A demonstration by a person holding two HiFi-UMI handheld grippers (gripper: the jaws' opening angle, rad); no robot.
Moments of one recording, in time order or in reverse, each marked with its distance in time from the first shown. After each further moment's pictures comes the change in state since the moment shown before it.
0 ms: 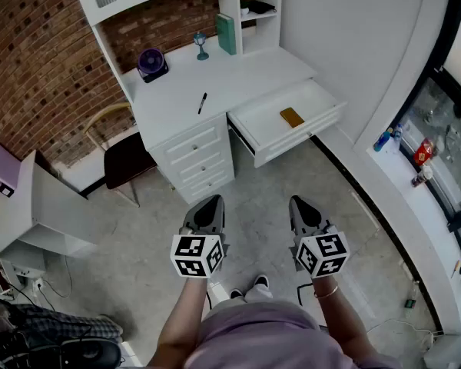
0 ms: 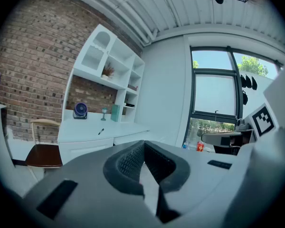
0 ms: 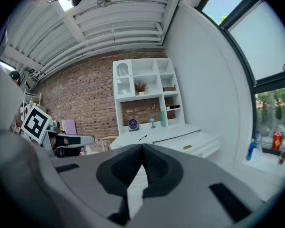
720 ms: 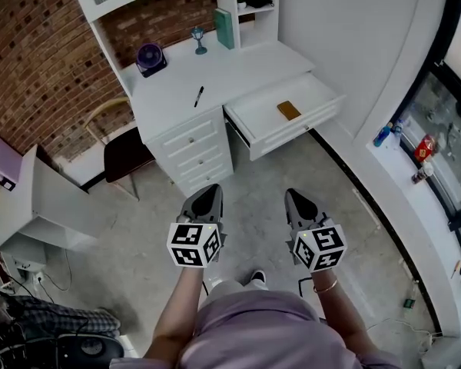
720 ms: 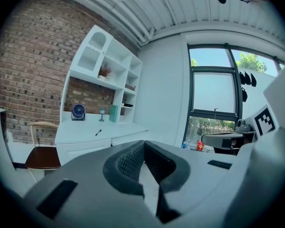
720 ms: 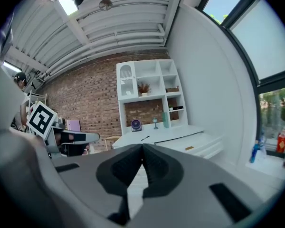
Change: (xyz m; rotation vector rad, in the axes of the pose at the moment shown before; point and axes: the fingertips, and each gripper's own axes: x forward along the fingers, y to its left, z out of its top) left arm 0.014 -0.025 0.003 0.029 -0.002 0.001; right arm -0.009 -0.016 -0.002 -0.023 -0.019 0.053
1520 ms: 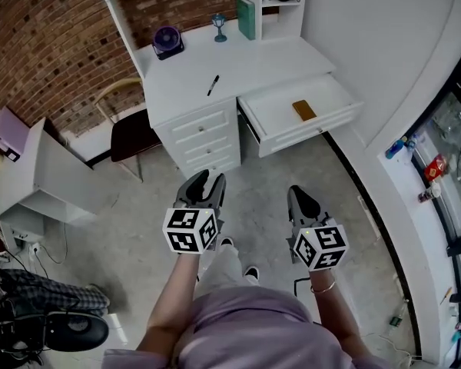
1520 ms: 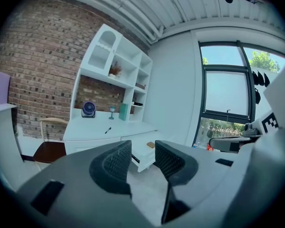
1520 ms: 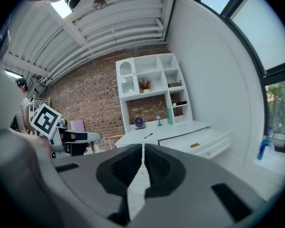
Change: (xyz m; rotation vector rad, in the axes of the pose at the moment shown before) left arm 0.021 0.031 0.001 -0.054 0.006 0.116; right arm 0.031 -0.014 -0.003 0.033 0.031 0.067
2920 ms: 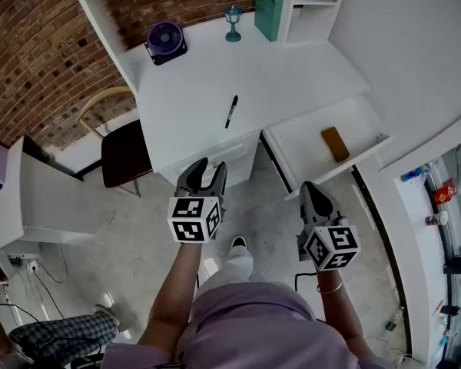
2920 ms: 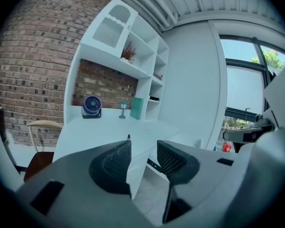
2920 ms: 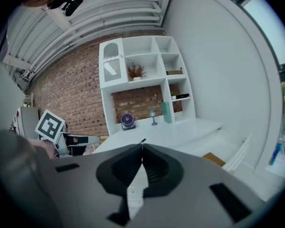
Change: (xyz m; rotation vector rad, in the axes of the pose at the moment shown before) left arm 0.216 0.217 0.053 -0.011 0.079 0.015; right arm 0.270 -0.028 0.048 0.024 0.069 -0.107
